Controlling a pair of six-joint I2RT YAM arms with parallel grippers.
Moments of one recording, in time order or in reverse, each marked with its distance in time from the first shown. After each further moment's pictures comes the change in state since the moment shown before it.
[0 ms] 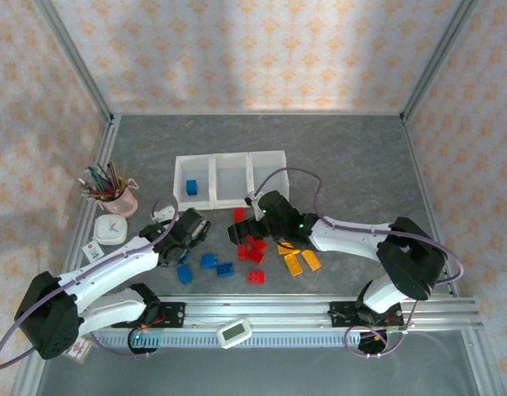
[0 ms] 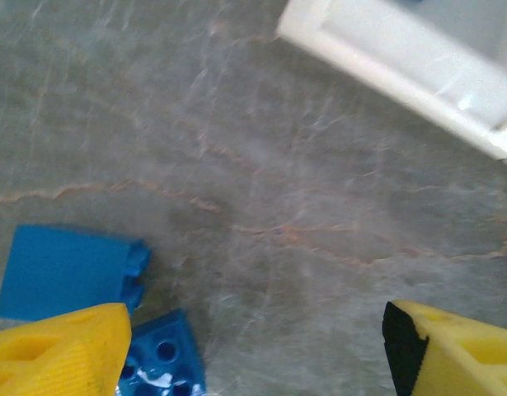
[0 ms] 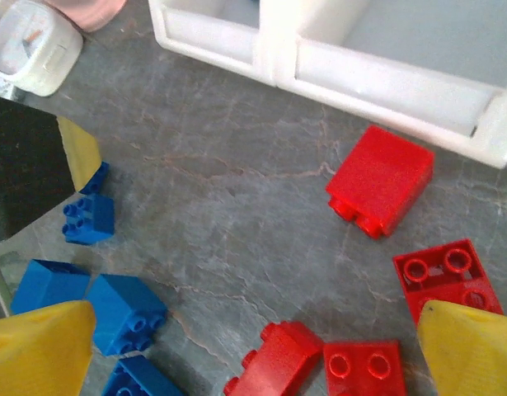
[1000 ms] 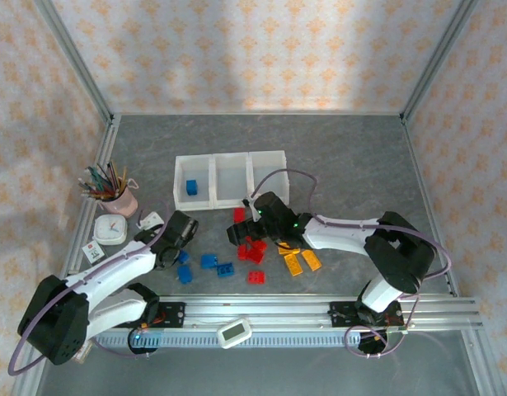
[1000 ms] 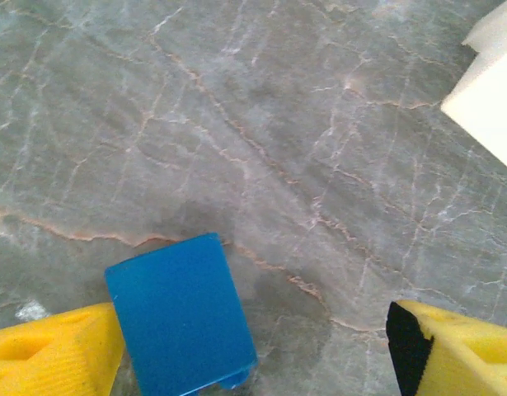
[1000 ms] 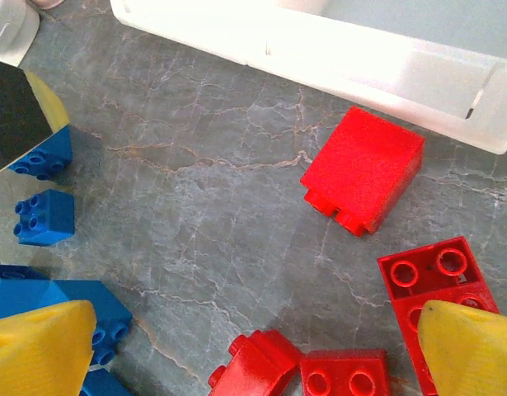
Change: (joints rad) left arm 0.175 0.010 -0.126 0.169 -0.035 0.003; right arm 0.000 0.076 0.027 0.004 0.022 -0.005
